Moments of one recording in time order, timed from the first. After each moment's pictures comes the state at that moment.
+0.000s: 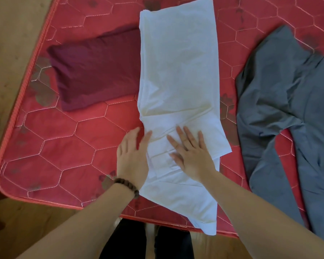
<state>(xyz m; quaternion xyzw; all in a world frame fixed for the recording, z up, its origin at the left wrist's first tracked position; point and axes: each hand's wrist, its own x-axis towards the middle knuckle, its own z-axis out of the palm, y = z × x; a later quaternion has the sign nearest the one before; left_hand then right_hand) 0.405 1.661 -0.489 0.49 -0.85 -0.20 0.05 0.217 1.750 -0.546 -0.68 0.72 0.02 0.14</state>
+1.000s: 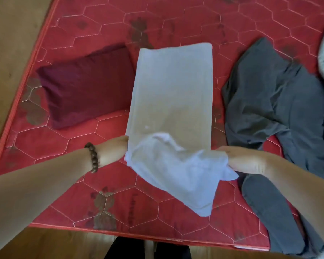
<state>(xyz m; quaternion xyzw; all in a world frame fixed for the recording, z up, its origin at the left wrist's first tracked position) 0.390 1.551 -0.485 0.46 -0.59 -0.62 -0.23 0.104 1.747 -0.434 -0.32 0.65 -0.08 0.69</state>
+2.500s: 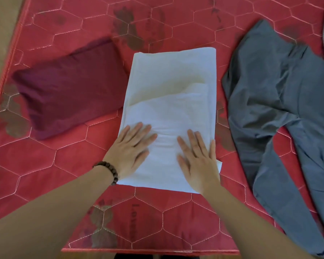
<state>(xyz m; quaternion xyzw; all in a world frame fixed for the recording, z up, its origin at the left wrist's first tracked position) 0.384 1.565 -0.547 0.14 -0.98 -0.11 -0.03 0.203 1.757 -0.544 -0.54 0.84 -0.04 0.11</state>
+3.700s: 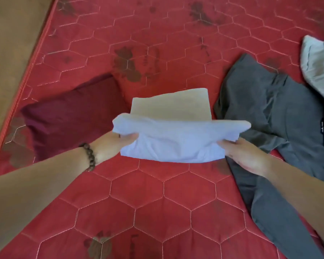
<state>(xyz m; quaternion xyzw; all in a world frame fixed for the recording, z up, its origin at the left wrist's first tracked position) 0.348 1.471 -0.488 0.38 -0.69 -0.61 -0.11 0.058 1.724 -0.463 -0.19 0.75 -0.33 0.54</state>
